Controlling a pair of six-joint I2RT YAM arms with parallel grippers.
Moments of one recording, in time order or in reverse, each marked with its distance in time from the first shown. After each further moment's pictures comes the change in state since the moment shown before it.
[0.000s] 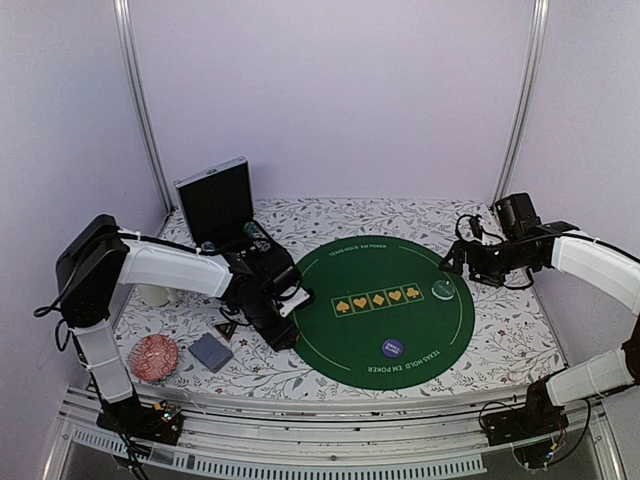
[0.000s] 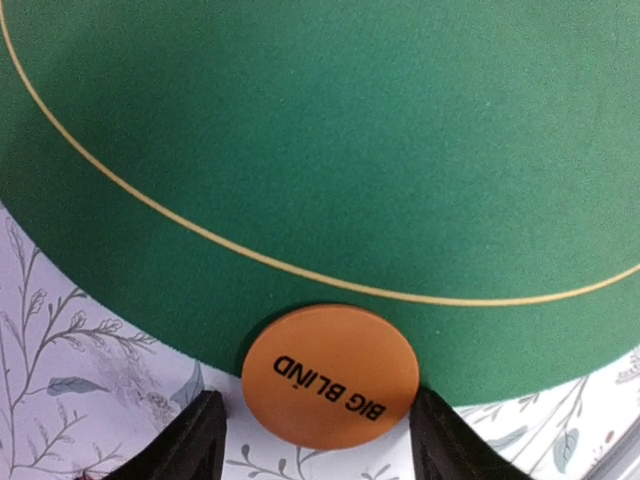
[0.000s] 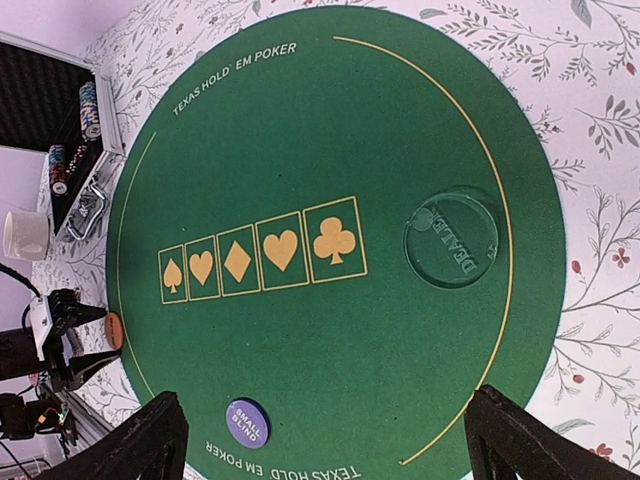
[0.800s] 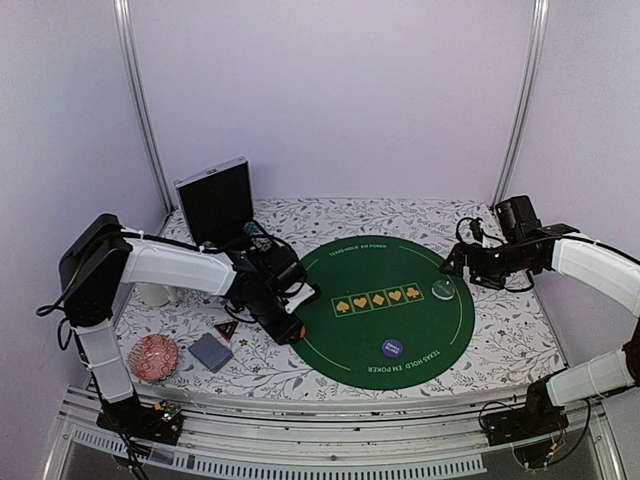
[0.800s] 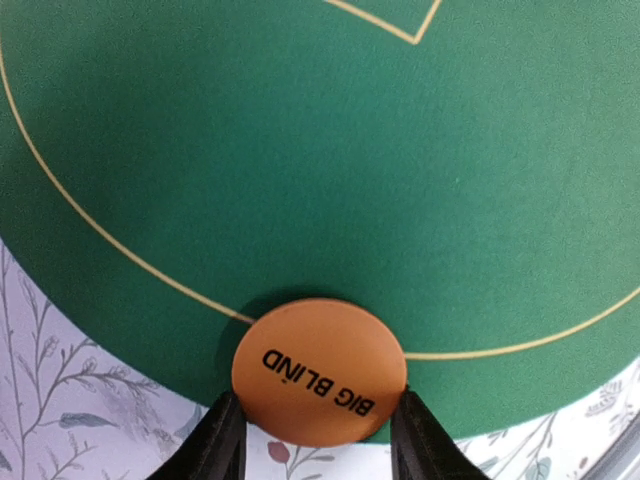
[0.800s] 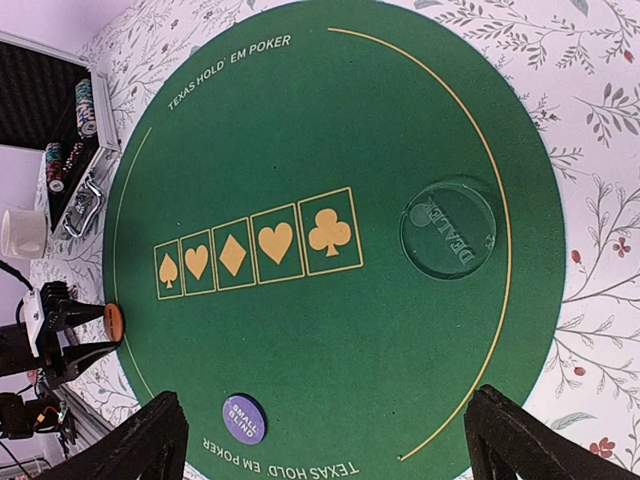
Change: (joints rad) left arm -0.007 0.016 0.032 0.018 0.010 0.000; right arm 0.000 -0.009 -0.019 0.000 0.001 0.006
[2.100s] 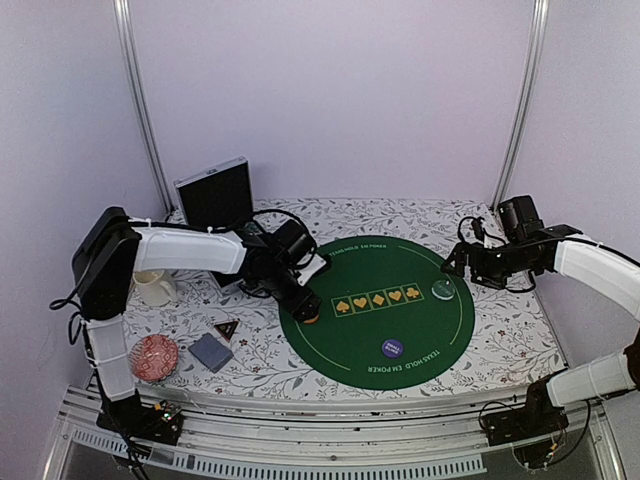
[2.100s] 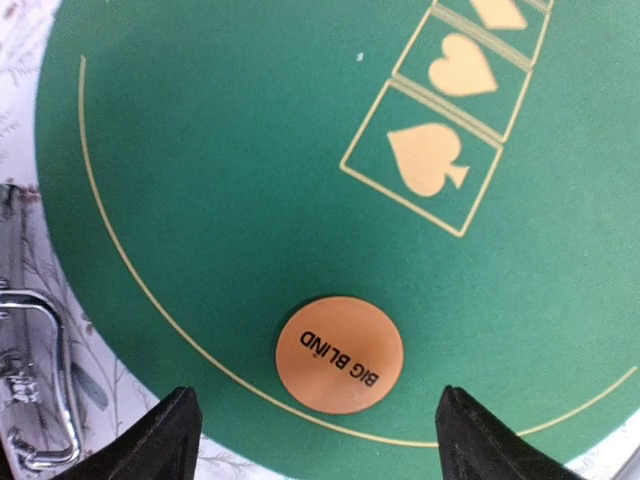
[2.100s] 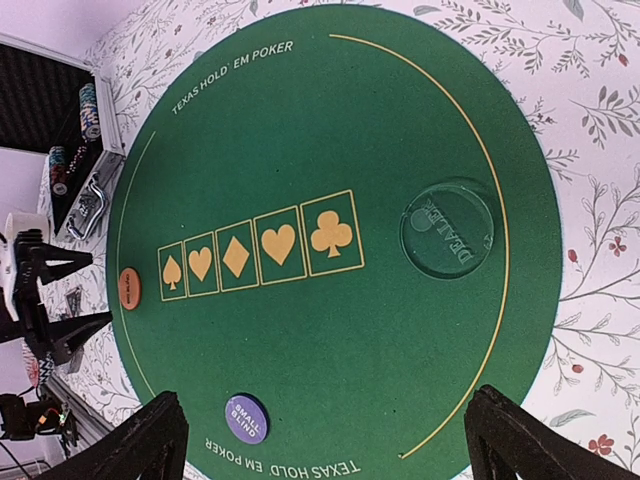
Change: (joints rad) left arm 0.052 0.107 0.217 -0.013 -0.050 0.043; right arm 0.000 -0.022 -0.007 0.000 0.004 0.005
